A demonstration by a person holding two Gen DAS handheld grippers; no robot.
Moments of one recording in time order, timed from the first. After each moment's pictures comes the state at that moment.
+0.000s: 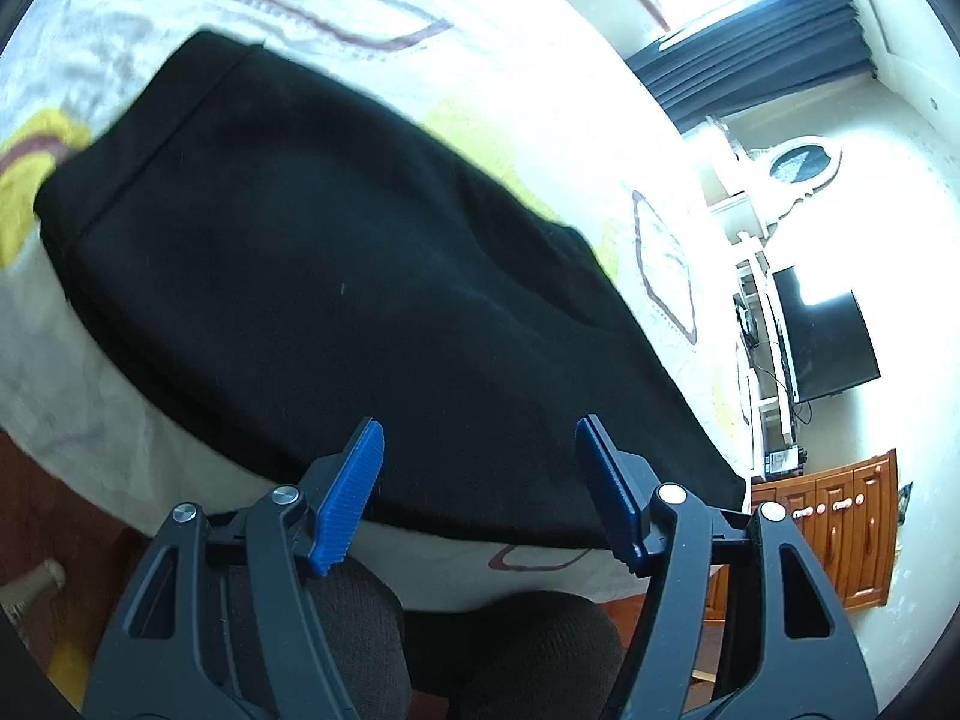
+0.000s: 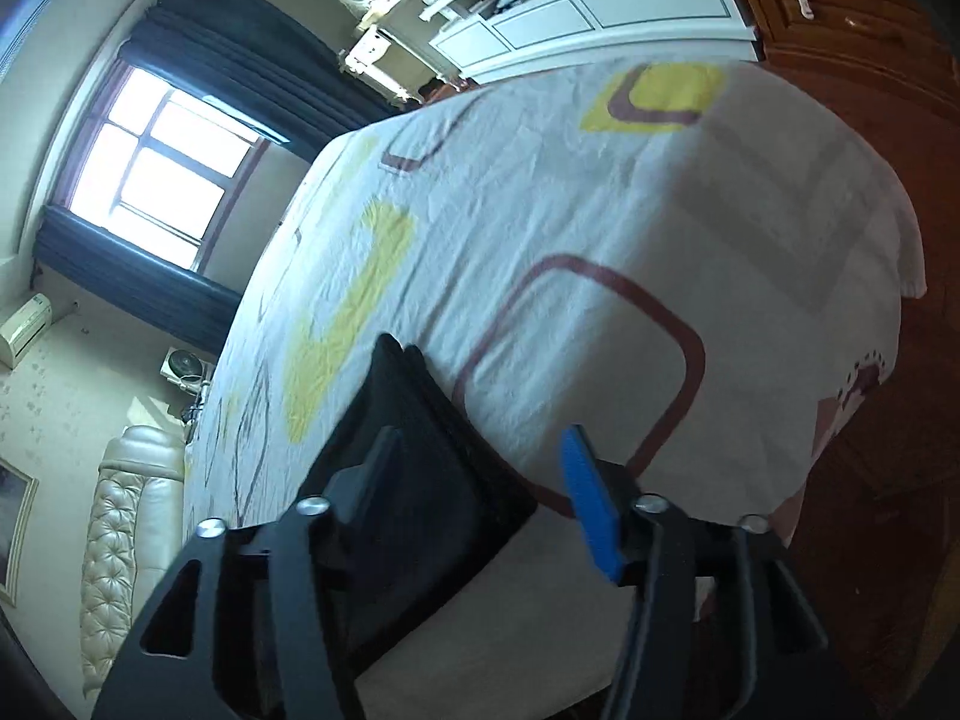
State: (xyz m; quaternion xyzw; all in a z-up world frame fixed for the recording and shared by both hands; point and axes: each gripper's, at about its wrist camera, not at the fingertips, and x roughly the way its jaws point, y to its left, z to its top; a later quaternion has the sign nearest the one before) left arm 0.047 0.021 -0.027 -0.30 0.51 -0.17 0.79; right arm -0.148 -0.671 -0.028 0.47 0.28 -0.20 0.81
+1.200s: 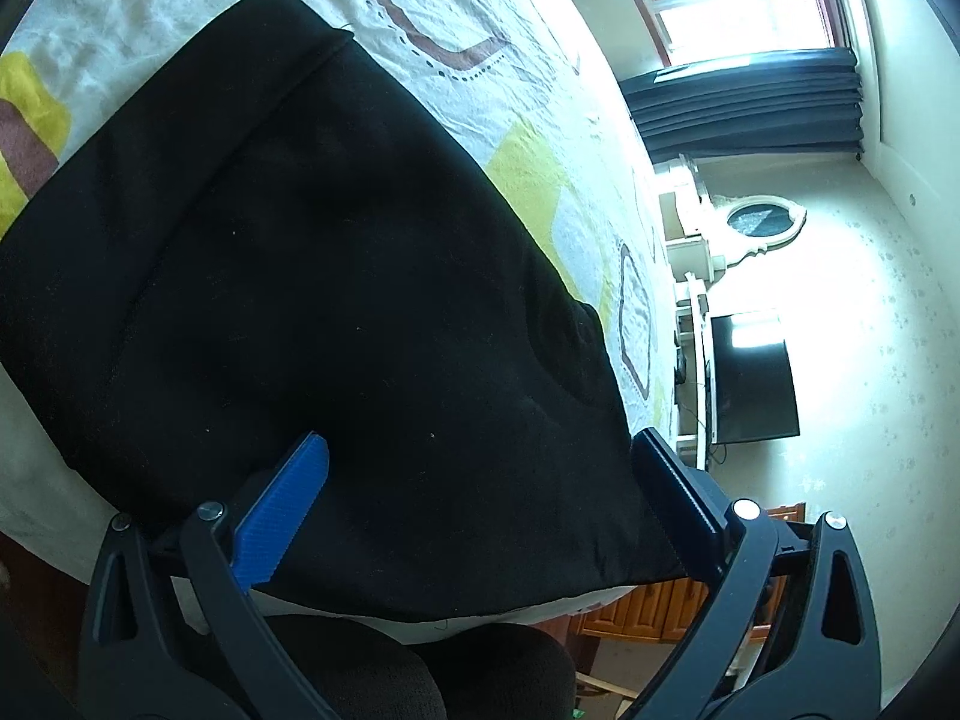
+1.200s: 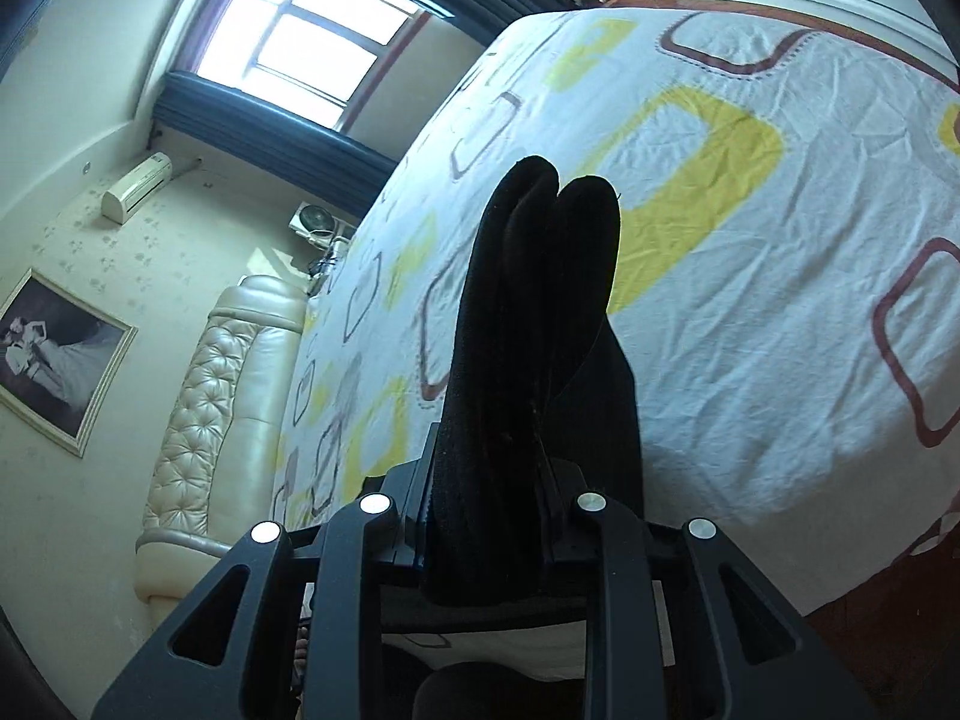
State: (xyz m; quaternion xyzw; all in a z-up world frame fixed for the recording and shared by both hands) left arm 0.100 0.071 -0.079 -0.41 0.51 -0.21 0.72; right arm -0.028 -0.537 0.069 0.44 0.35 0.03 0.83
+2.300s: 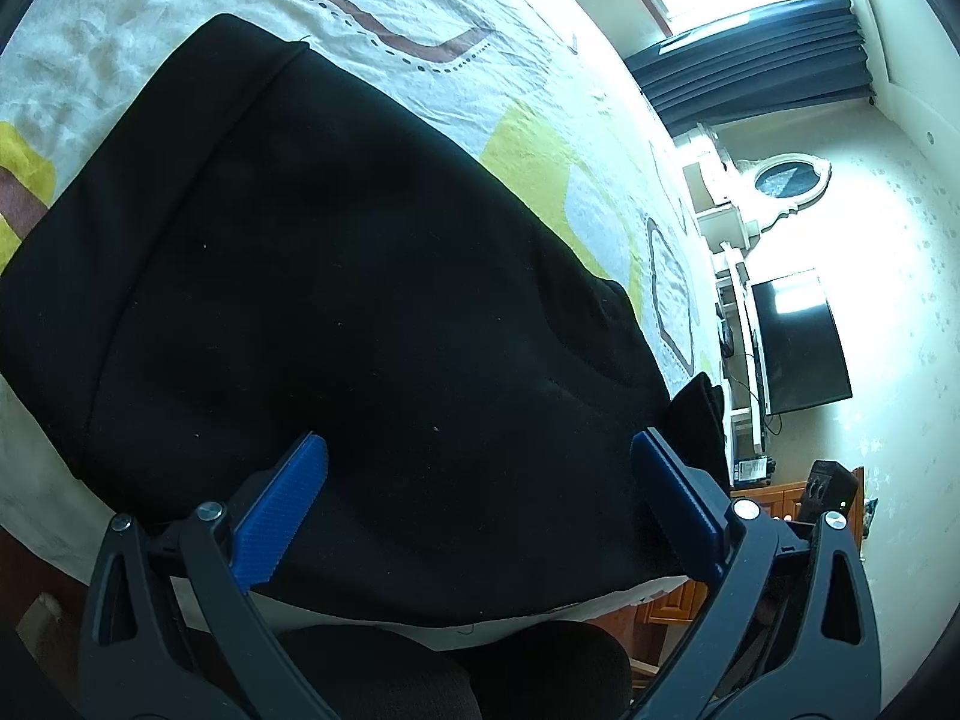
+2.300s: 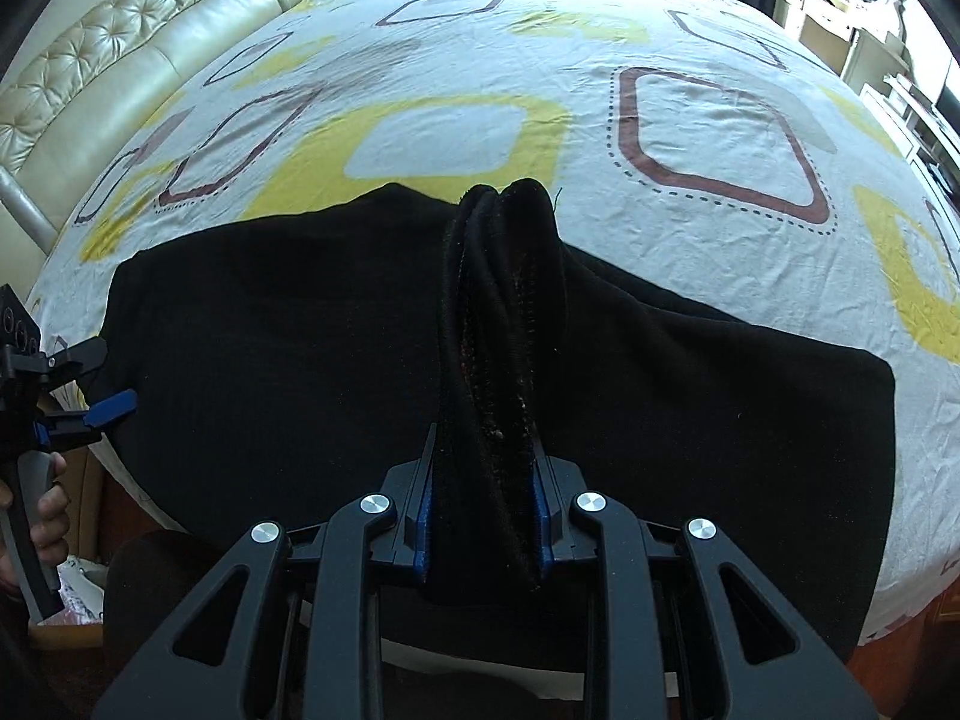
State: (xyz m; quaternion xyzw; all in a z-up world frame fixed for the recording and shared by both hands) left arm 0.098 0.064 -0.078 -0.35 0.52 -0.20 0.75; right arm 0.112 -0.179 -0.020 0.03 0.55 0.03 0.83
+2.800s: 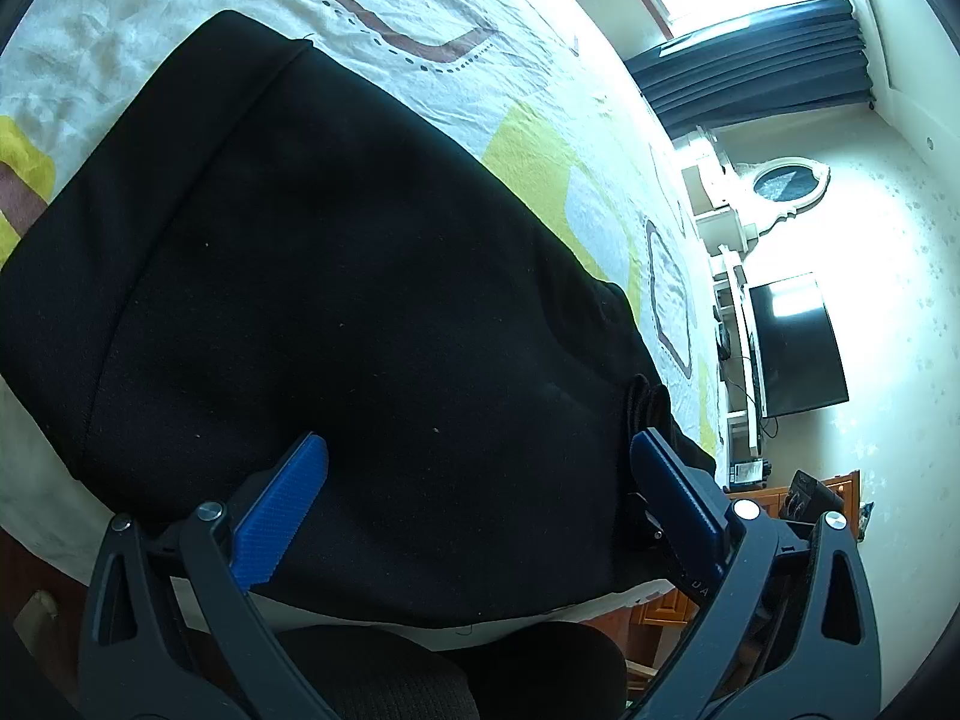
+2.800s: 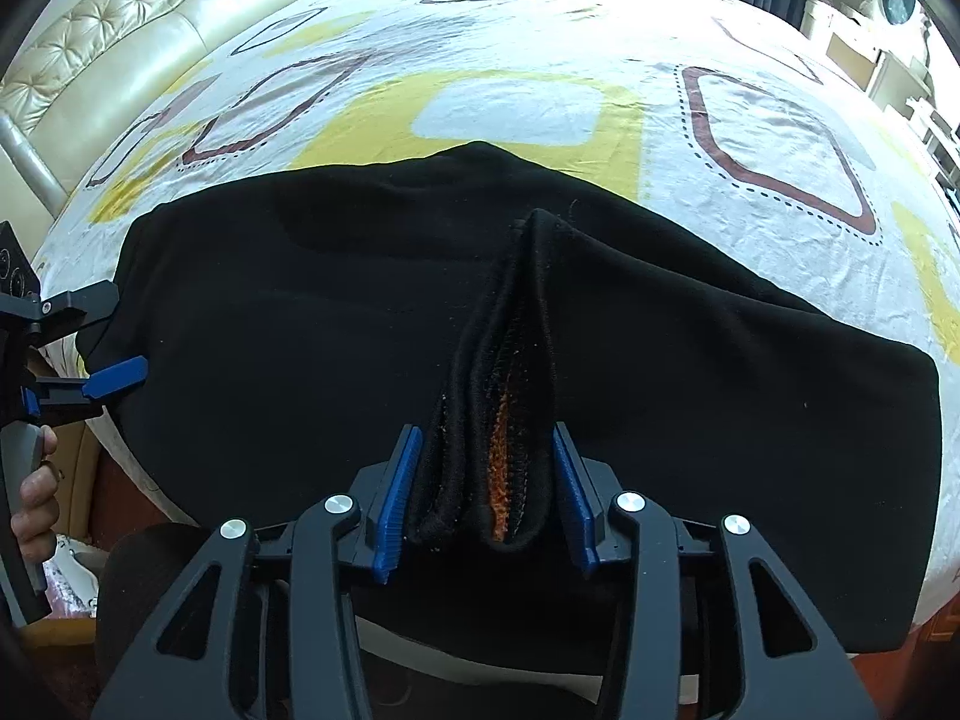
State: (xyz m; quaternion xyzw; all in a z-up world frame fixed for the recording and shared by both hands) left arm 0.096 0.065 -0.077 -0.35 0.52 -0.20 0.75; right arm 0.105 -0.128 -0.036 0.00 0.55 0.04 0.83
